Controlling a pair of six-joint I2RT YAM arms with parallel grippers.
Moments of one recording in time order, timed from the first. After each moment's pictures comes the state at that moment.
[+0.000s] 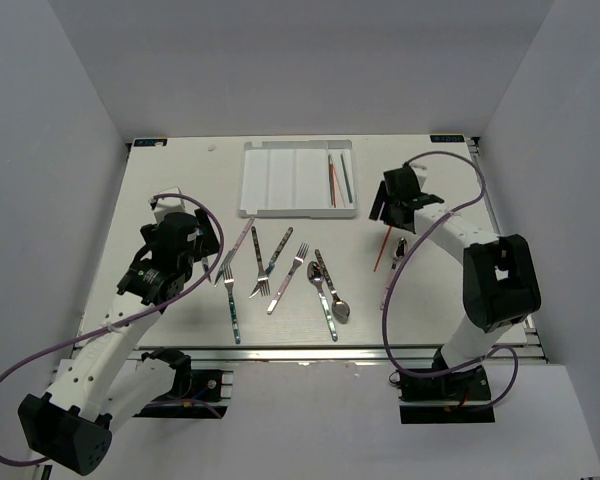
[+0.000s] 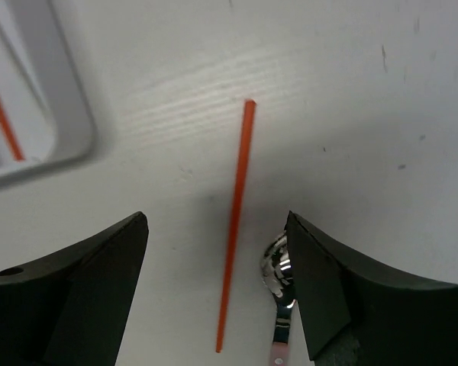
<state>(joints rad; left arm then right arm) -0.39 0.89 0.83 -0.56 -0.51 -0.44 0.34 1.67 1.15 -0.32 0.30 0.49</state>
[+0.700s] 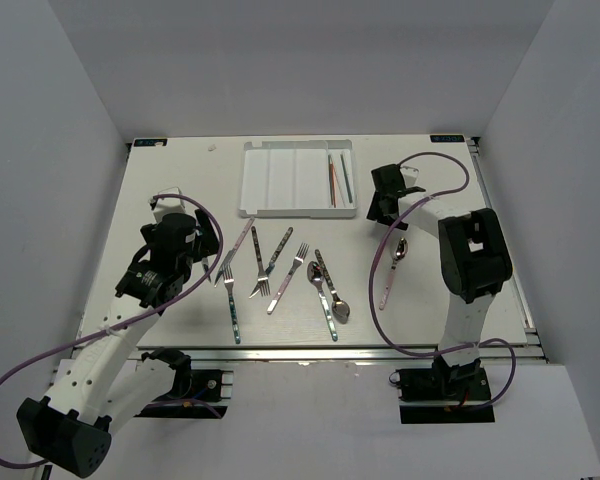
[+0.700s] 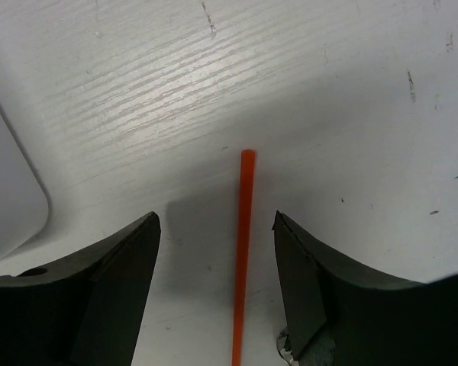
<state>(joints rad) -0.39 0.87 0.83 -0.55 -0.48 -0.44 0.33 1.94 1.28 -0.35 0.38 0.54</state>
